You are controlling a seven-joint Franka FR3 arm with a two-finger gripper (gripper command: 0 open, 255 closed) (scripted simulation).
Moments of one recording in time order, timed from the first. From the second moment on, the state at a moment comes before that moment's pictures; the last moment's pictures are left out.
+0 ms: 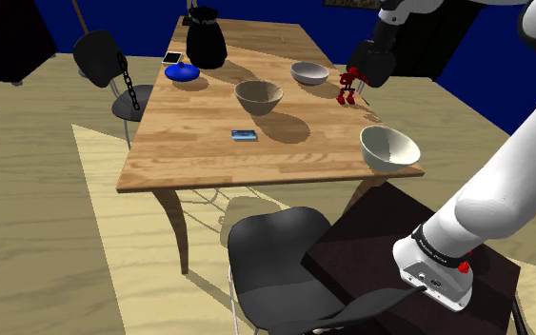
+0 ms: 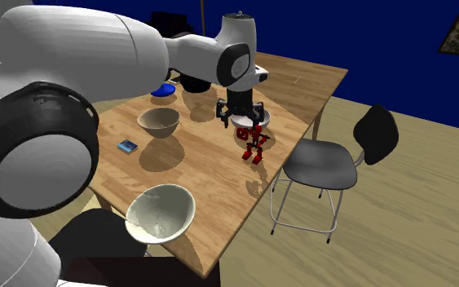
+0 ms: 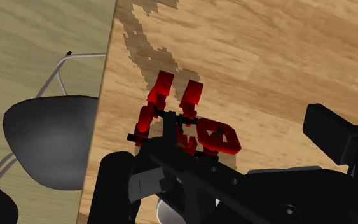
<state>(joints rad) -0.10 0.07 -0.48 -1.82 0.05 1.99 -0.37</state>
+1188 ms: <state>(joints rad) -0.21 0.39 -0.50 -1.61 0.19 2.04 -0.50</state>
